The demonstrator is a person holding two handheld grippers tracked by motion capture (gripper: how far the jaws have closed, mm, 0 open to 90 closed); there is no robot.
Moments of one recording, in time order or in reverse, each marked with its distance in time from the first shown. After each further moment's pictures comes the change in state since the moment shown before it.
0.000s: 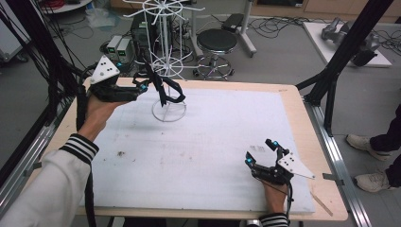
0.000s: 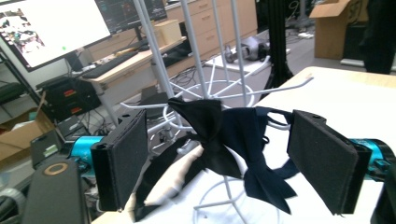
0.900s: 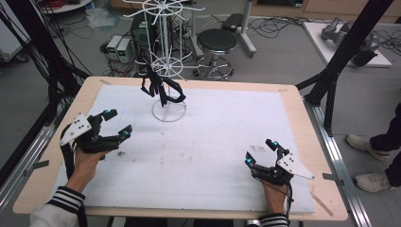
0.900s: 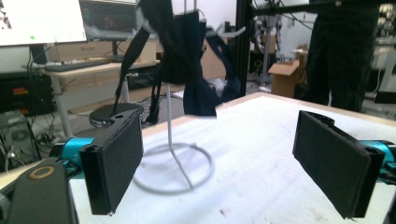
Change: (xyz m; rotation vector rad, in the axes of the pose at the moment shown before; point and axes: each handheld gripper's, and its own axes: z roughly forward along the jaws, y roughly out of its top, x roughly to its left) left arm -0.040 -0.134 -0.077 -0.202 -0.080 -0.253; right arm 0.001 0.000 0.000 -0.002 -0.009 -0.020
